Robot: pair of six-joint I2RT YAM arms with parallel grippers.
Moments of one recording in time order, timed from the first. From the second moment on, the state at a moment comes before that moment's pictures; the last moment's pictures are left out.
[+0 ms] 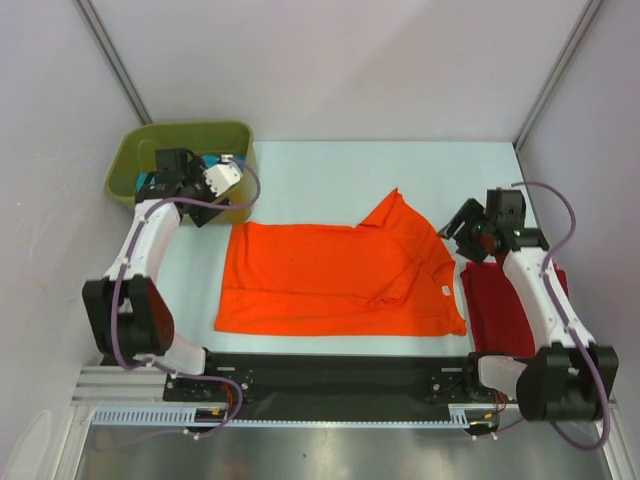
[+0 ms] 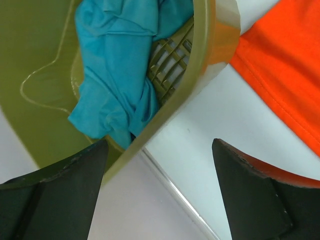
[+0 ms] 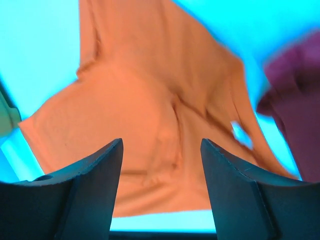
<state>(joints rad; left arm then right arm) 0.06 1.47 1.28 -0.60 0.13 1.02 -0.01 1.11 0.93 -0.68 -0.12 0.70</state>
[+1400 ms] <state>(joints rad) 0.08 1.83 1.70 -0.82 0.13 1.47 0.14 1.97 1.58 -0.48 -0.22 0.48</state>
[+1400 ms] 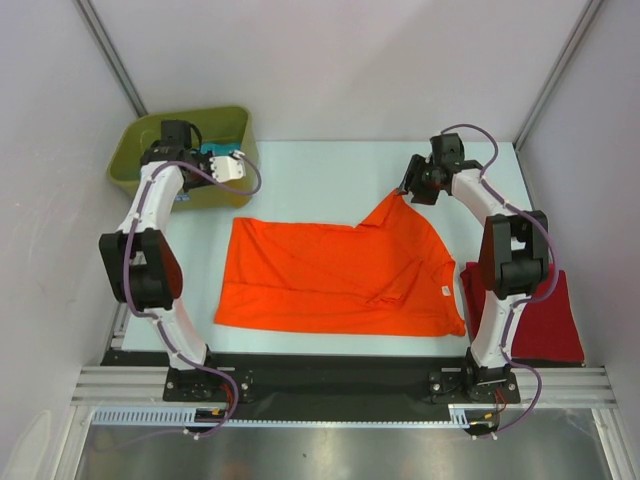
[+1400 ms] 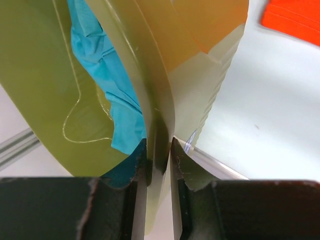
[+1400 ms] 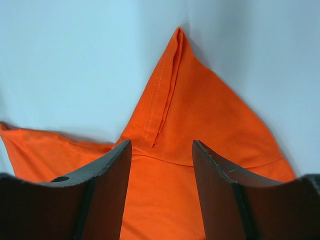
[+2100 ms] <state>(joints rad) 0.05 1.91 1.59 -0.44 0.04 1.42 0.19 2.12 1.77 -0.46 -0.02 0.50</state>
